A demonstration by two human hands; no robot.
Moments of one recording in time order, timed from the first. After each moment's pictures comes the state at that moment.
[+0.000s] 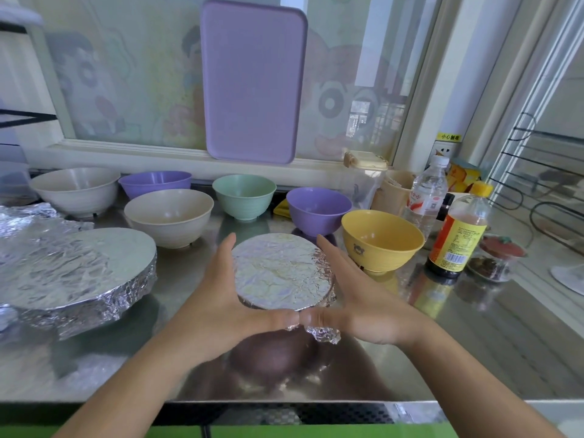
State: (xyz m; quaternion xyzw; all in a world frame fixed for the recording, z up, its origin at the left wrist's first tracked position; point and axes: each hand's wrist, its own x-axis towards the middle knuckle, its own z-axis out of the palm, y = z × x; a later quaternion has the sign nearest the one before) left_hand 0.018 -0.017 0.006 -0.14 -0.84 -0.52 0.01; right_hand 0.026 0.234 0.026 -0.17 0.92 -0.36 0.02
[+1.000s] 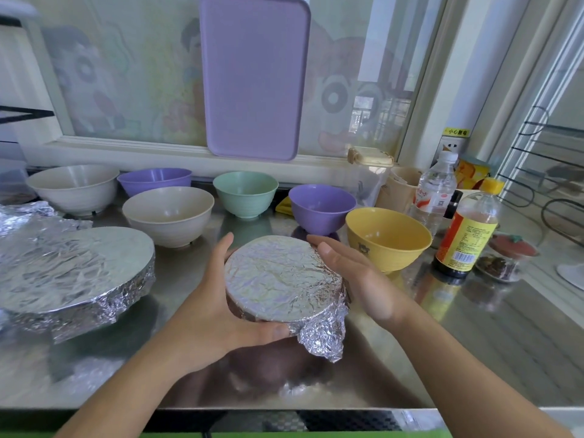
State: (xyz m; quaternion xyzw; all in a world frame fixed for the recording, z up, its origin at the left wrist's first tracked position) left_hand 0.006 -0.029 -0.019 -0.18 -0.78 -0.59 0.00; right_hand -0.012 0.228 0.014 -0.13 0.76 -0.64 0.04
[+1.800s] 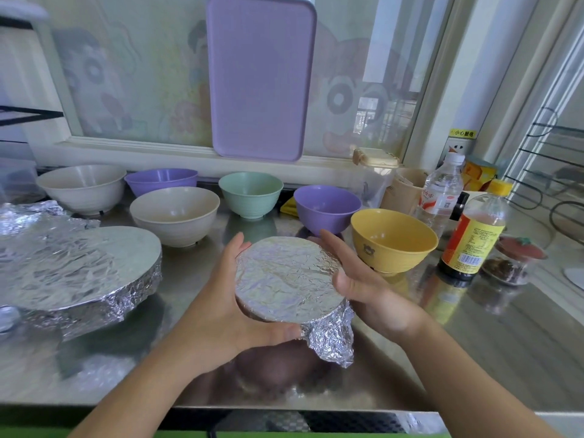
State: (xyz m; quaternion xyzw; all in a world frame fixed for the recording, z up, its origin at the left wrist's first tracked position) left_hand 0.013 -0.025 -0.014 -0.18 -0.80 -0.57 0.04; right_hand -0.002 0.236 0.002 -0.18 0.75 -0.63 0.08
